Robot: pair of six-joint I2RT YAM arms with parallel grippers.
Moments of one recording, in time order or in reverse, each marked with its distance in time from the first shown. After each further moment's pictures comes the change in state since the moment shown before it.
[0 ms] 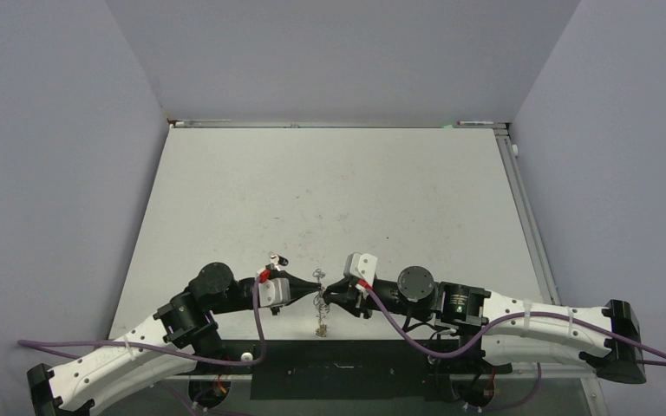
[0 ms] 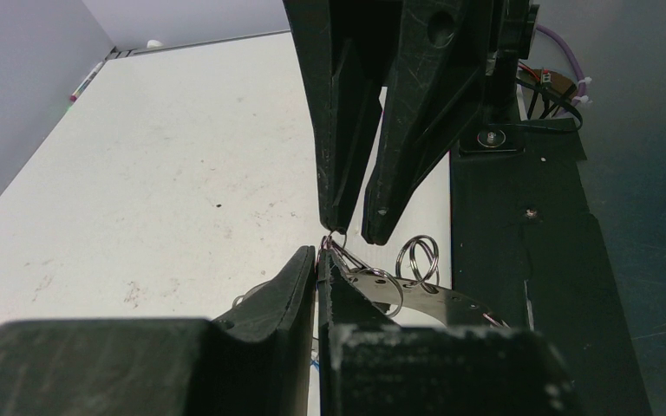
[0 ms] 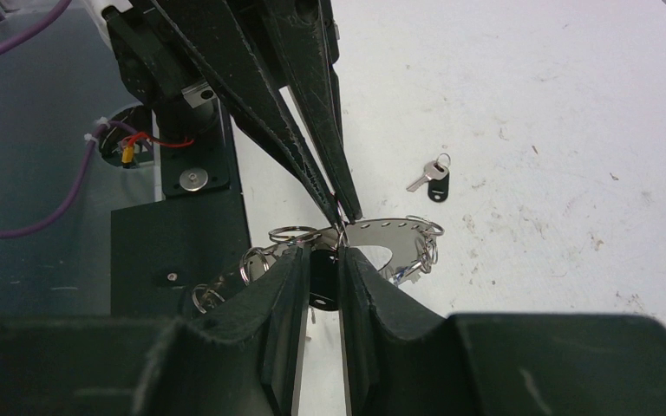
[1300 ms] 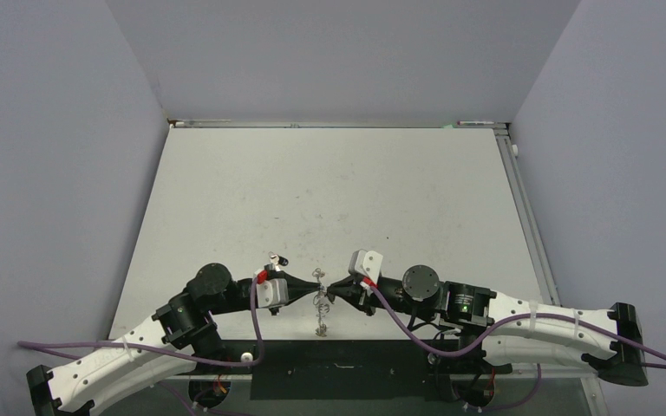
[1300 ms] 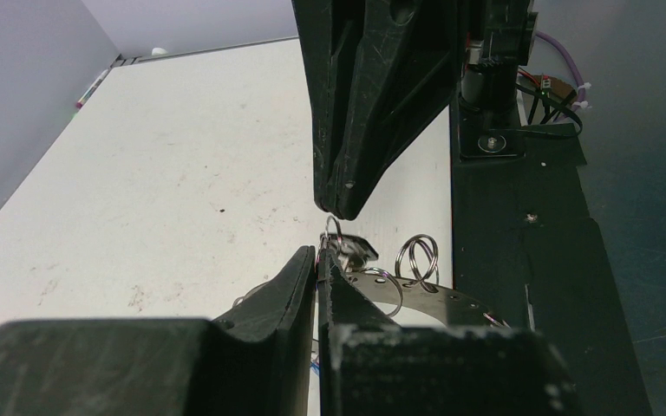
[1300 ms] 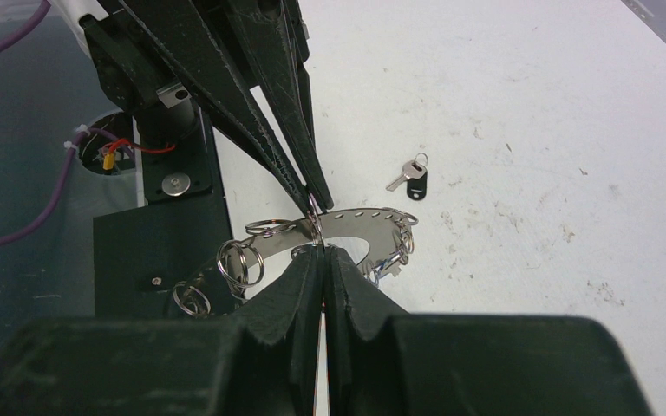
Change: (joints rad) left arm 0.000 -0.013 0.000 0.002 0.001 0.000; right arm -0.014 -0.031 0.009 -0.032 0.039 -0.012
